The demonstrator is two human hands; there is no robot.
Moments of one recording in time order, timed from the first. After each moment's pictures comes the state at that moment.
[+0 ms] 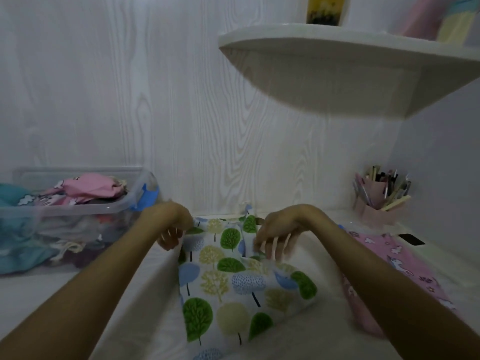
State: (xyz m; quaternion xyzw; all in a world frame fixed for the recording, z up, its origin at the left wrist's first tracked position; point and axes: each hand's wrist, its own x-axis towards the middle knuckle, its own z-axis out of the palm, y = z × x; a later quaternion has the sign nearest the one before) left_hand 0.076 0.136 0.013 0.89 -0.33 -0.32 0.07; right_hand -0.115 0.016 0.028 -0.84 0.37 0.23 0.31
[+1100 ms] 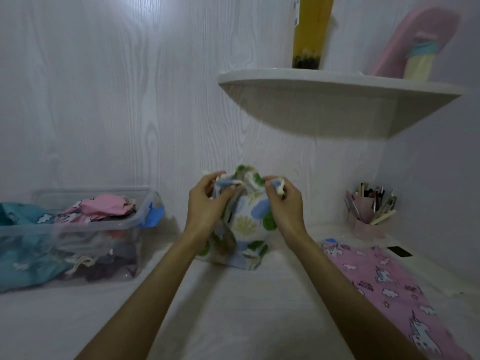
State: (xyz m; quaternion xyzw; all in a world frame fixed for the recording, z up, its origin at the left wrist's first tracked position) left_hand -0.008 0.146 0.049 0.56 -0.42 -0.07 0.71; right_hand -0.118 0.041 0.042 -0.68 0.24 -0.57 0.40
